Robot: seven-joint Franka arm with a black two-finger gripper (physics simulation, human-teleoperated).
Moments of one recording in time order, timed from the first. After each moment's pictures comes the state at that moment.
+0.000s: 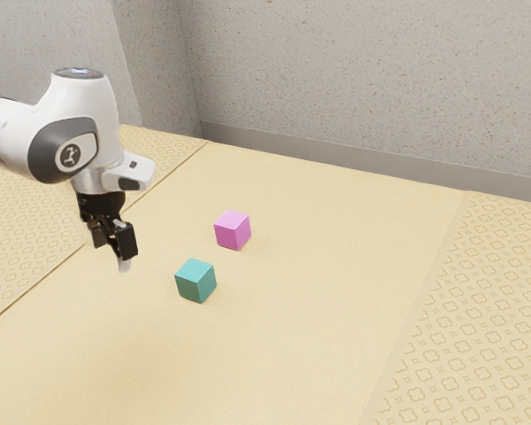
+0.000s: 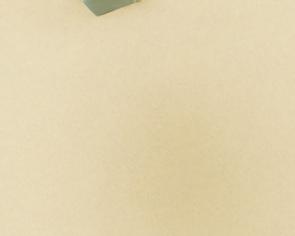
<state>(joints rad) 0.23 -0.28 -0.20 -2.27 0.05 1.90 0.35</state>
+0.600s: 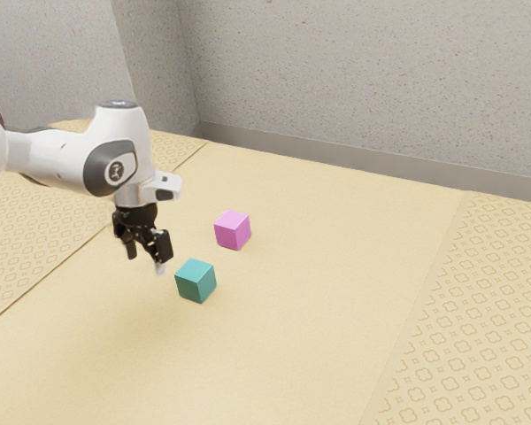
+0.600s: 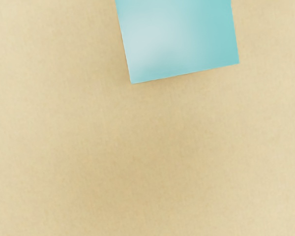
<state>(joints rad) 0.28 0.12 -0.20 -2.08 0.05 2.07 0.25</state>
